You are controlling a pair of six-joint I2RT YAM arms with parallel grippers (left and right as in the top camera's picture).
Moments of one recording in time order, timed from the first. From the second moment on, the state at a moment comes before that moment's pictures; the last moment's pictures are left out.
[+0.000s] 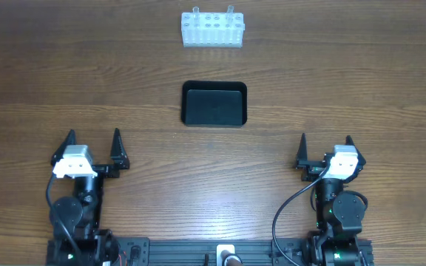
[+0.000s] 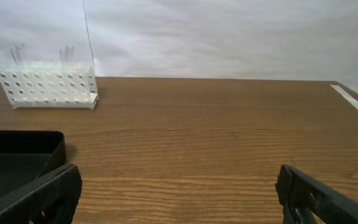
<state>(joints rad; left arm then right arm) -0.01 0.01 0.05 -0.02 -0.02 -0.10 0.03 0.02 0.01 -0.06 0.10 -0.03</state>
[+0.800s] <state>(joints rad) -0.15 0.84 0.88 -0.13 -0.02 -0.10 0.03 0.01 0.01 -0.06 0.10 -0.03</state>
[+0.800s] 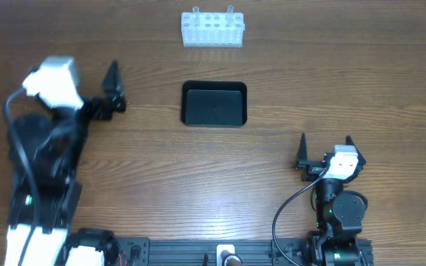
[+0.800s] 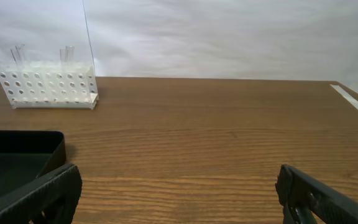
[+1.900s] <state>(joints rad) -0.43 1.84 1.66 -0.30 -0.16 -0.21 0.03 0.01 0.01 -0.06 0.10 -0.03</state>
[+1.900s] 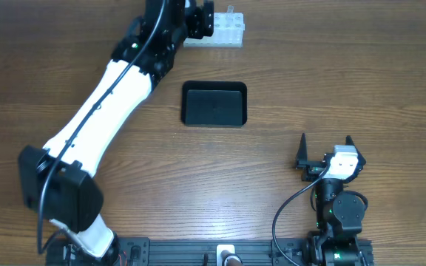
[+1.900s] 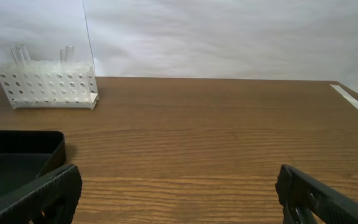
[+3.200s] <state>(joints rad) -0.41 2.24 1.82 -0.21 -0.17 -0.25 0.03 0.01 0.01 -0.06 0.10 -0.03</state>
